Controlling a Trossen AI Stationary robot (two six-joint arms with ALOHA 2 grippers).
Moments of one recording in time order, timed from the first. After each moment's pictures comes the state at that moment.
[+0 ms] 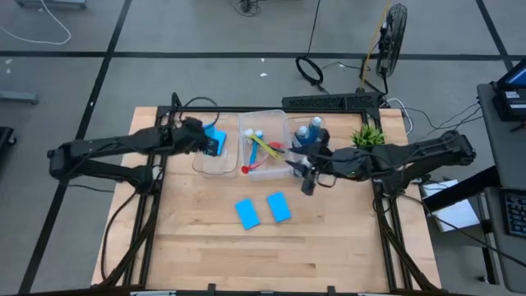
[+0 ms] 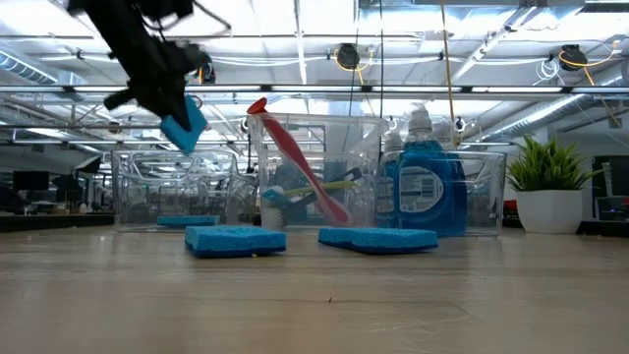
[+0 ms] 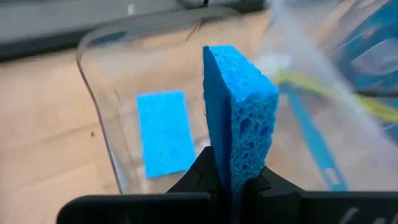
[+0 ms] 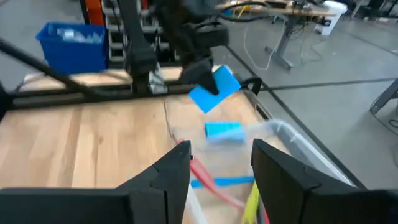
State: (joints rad) left arm 0.29 1.03 0.81 -0.68 -0.38 -0.80; right arm 0.23 1.25 1.23 -0.35 0.55 0.12
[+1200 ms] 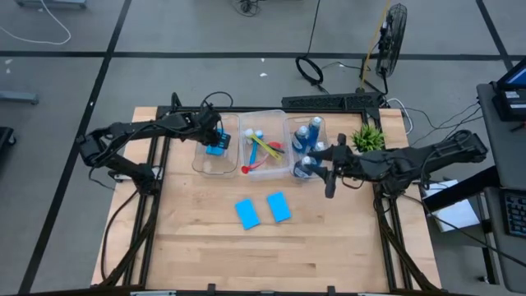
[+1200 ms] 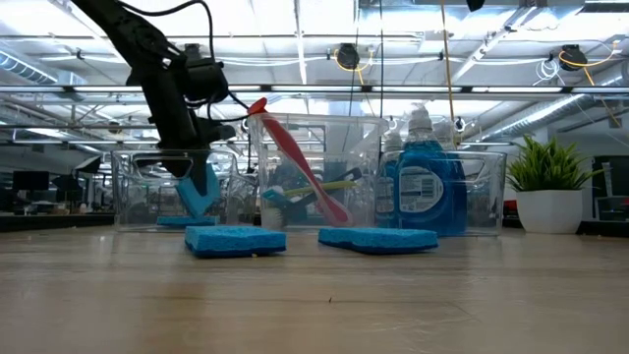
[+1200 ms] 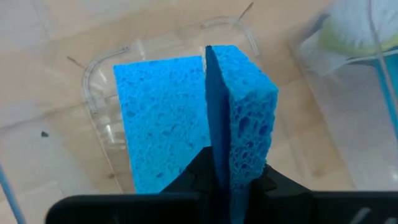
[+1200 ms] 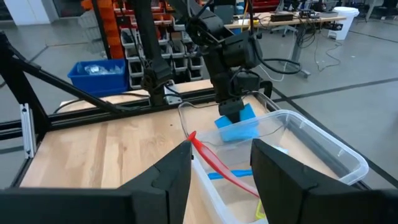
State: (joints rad) left arm 0.62 1.42 0.81 -0.49 0.00 -0.60; right arm 0.28 0.98 0.93 -0.21 0.55 0.20
